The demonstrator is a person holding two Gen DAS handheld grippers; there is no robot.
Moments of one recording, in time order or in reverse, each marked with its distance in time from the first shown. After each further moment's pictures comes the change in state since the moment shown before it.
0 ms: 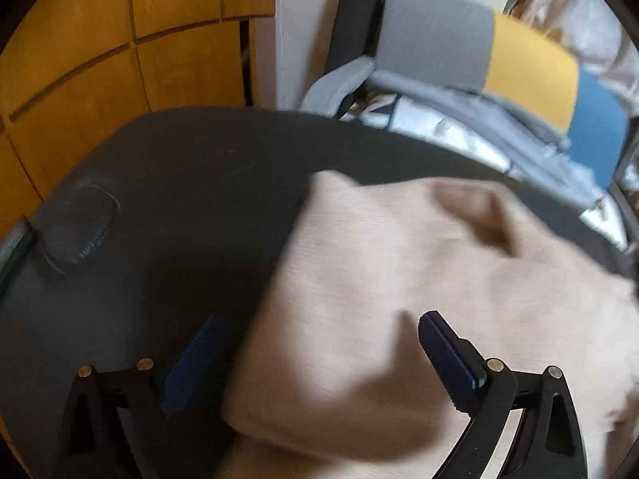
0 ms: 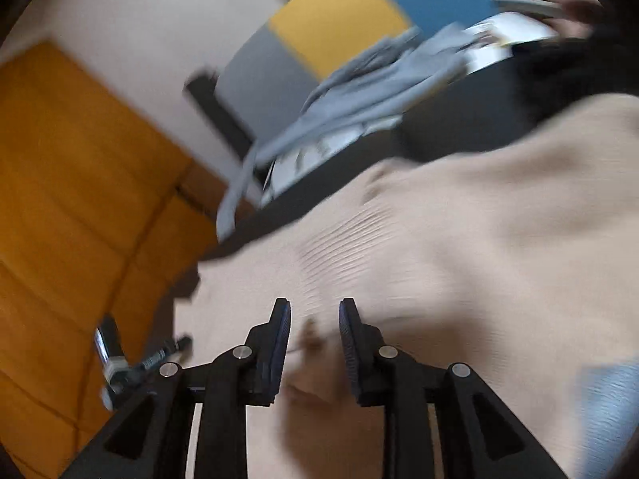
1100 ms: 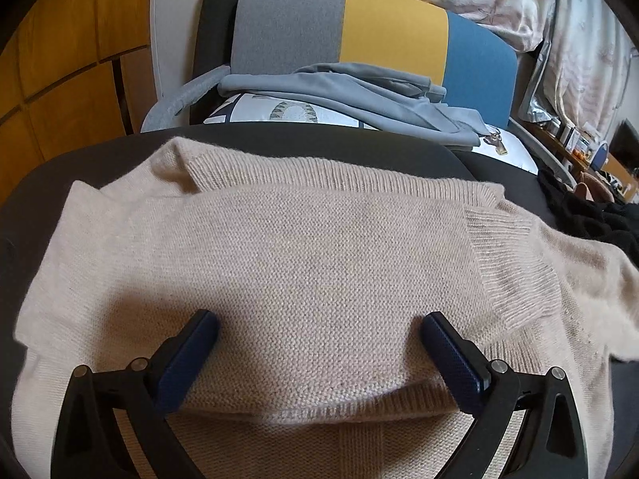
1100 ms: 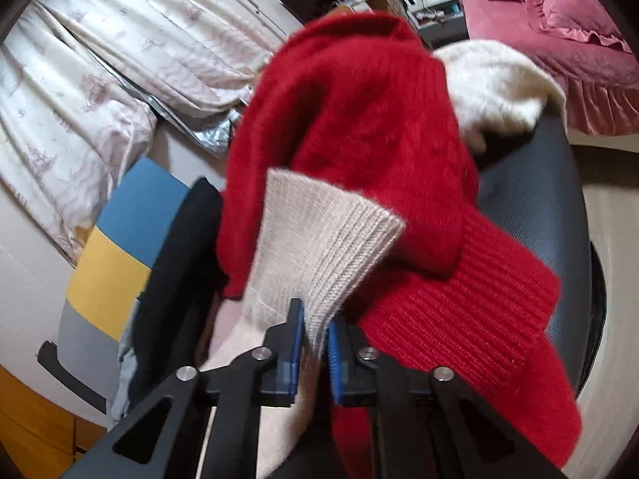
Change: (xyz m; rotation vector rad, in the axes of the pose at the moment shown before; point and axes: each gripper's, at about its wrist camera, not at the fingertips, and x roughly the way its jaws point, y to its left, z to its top) left arm -0.021 -0.163 -0.064 0.259 0.013 -0.210; right arm -0.248 -0.230 0.055 0.501 -0.575 -0.537
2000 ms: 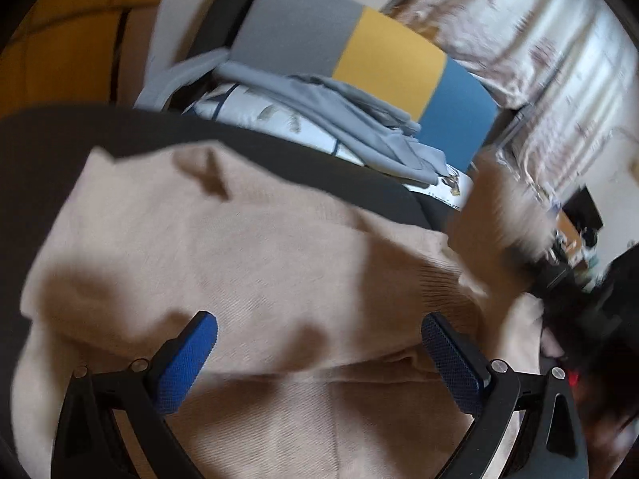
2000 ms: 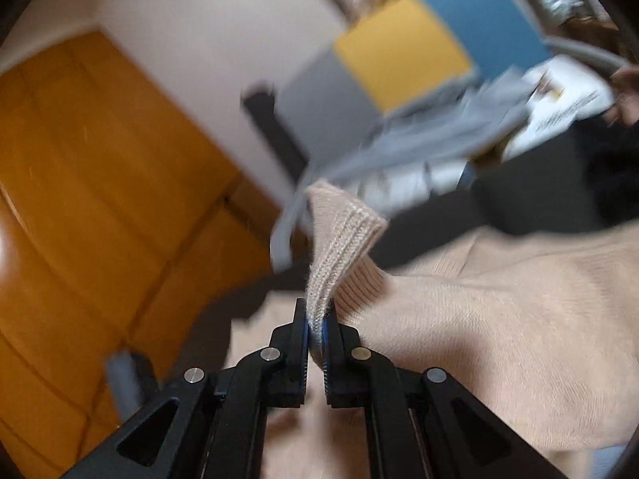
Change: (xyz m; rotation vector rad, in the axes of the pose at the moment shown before) left arm -0.042 0.067 0.011 -0.233 0.034 -0.267; right arm -0.005 0.310 -0.344 -0.661 0.678 0.708
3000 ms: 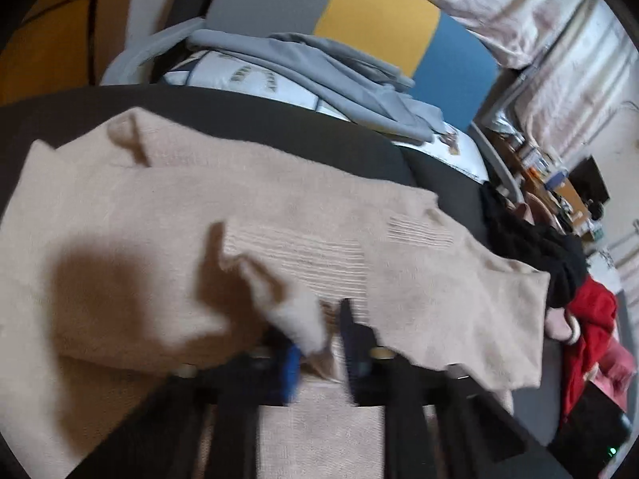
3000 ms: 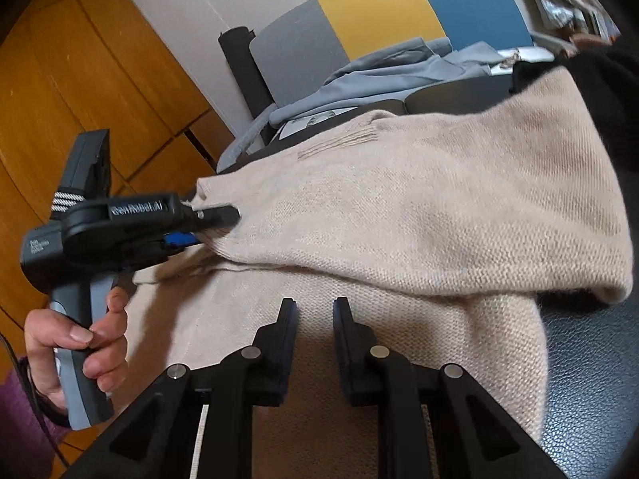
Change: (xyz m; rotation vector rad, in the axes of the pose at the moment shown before) left arm 0.038 -0.065 -0.003 0.097 0.120 0.007; right arm -0.046 -0.067 -0.076 -0.078 0.052 -0.154
